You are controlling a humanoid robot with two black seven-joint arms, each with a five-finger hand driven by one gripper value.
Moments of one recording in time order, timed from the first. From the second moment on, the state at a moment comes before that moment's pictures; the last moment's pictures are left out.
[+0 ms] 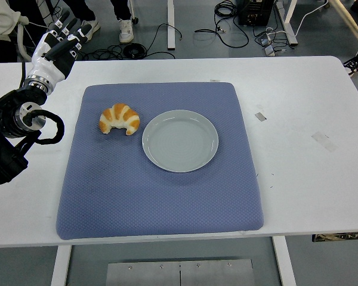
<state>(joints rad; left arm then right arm) -0.95 0.25 -0.67 -0.60 -0.02 -0.13 -0.32 -0.08 0.00 0.10 0.12 -0.10 -0.08 0.22</state>
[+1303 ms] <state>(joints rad) -0.94 0.24 -0.67 -0.61 -0.02 -0.12 -0.32 -0.08 0.00 0.10 0.12 -0.10 -0.08 0.22</state>
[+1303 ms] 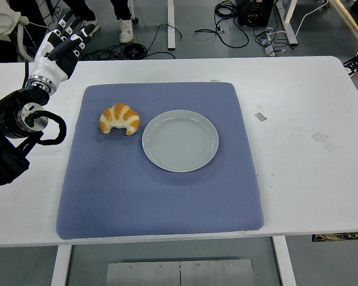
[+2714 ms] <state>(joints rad) -1.04 0.70 -0.21 -1.27 0.72 0.14 -0.31 -0.08 0.00 0.10 0.12 -0.10 -0.08 0.22</state>
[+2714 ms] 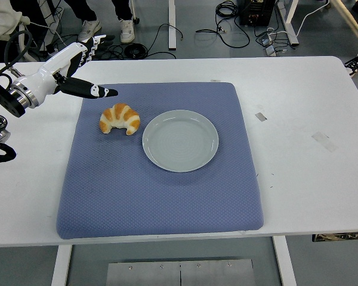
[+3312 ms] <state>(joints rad) -1.12 0.65 0.07 -1.11 1.00 0.16 -0.31 -0.08 0.00 0.10 0.12 -0.10 -0.08 0.22</state>
